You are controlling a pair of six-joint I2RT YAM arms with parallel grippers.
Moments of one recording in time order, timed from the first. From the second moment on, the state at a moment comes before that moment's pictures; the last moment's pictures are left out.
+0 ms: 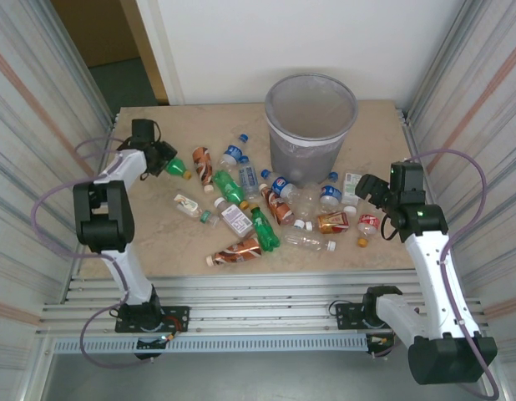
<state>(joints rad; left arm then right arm) 0.03 1.86 1.39 -0.43 0.05 -0.78 0.03 0.91 0.96 -0.82 0.14 0.48</state>
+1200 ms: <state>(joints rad) -0.53 2.20 2.33 -0.16 0.30 -0.72 0.01 0.78 0.87 -0.87 0.29 0.62</state>
